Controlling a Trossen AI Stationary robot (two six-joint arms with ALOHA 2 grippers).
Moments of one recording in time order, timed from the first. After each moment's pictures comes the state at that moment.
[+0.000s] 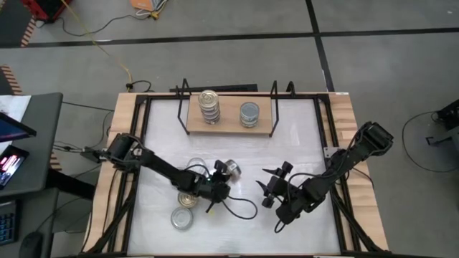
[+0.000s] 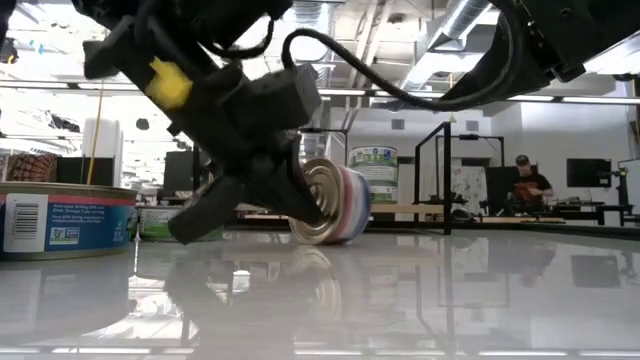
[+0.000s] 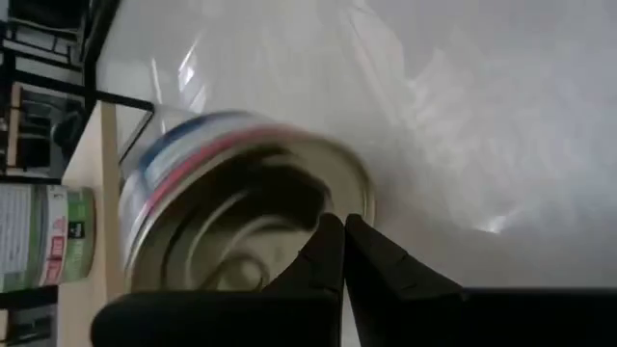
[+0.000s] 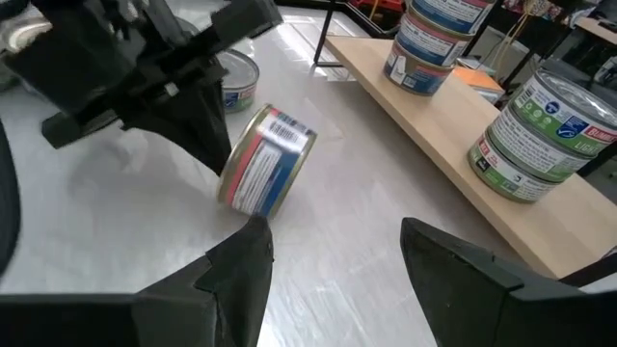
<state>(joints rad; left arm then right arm) -0.36 1.92 1.04 0.05 -0.69 0.44 0.67 1.59 0.91 -0.36 1.10 0.71</state>
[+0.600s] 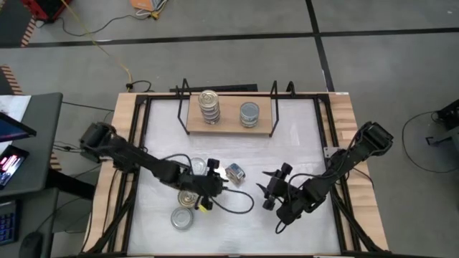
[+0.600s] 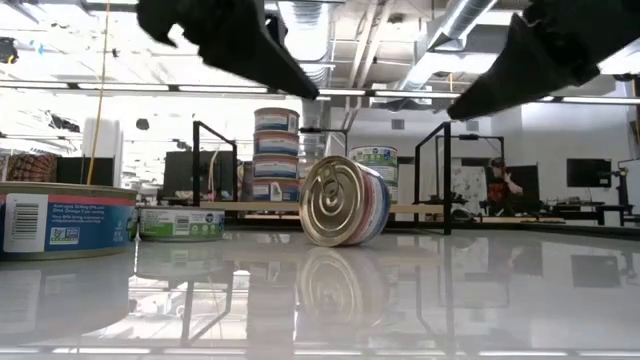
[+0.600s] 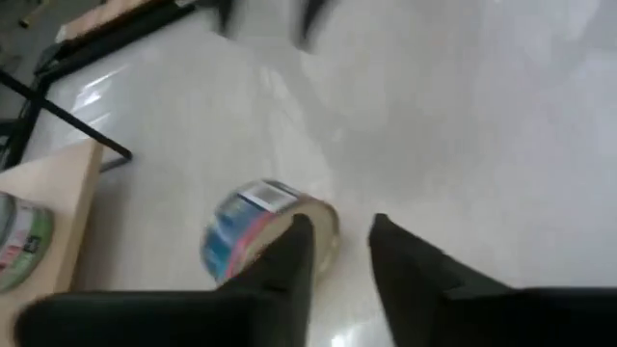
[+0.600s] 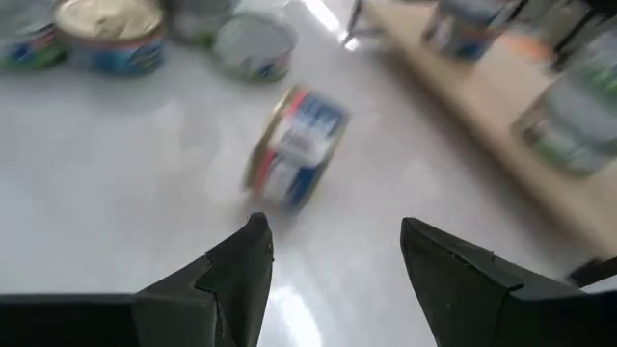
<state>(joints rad) -0.37 1.60 1.04 -0.06 -0.41 0.13 0.67 1.59 0.91 -0.36 1.02 0.74</state>
